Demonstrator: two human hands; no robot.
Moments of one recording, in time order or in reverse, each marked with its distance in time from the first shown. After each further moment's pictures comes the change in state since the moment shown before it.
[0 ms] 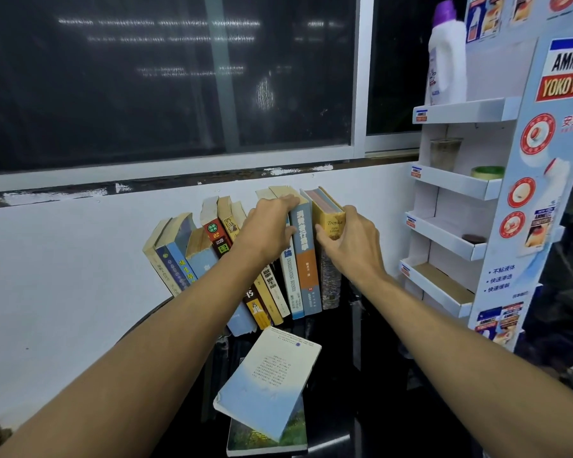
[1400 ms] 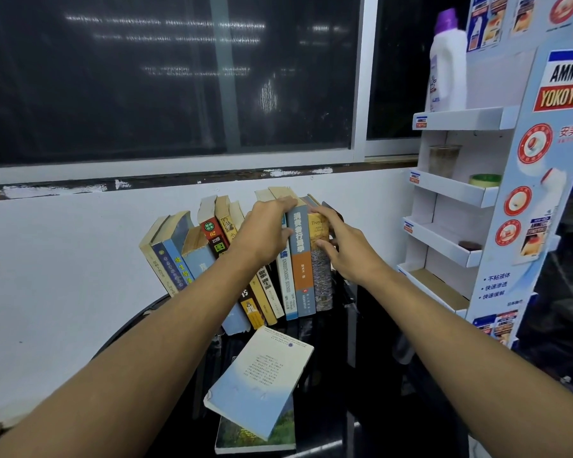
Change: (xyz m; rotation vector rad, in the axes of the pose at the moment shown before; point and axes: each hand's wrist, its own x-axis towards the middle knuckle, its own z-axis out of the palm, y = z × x) left_hand -0.004 0.006 -0.002 -0.063 0.020 -0.031; right_hand 0.007 0.020 -0.008 0.329 -0.478 -0.087
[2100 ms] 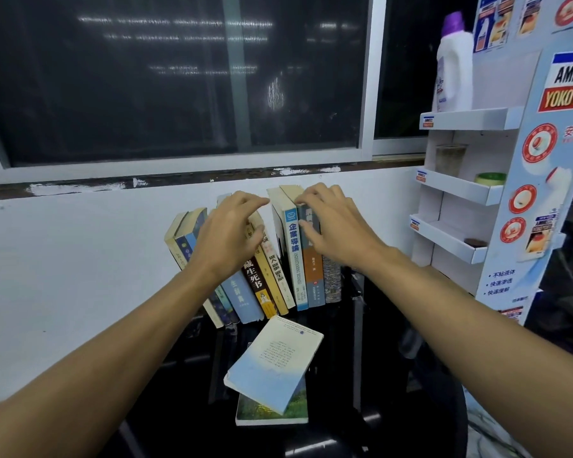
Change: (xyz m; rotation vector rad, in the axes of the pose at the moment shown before) left_hand -0.053 -0.046 -0.040 0.069 0.205 0.061; right_hand -0.003 -0.083 -0.006 -0.526 0.093 -0.312
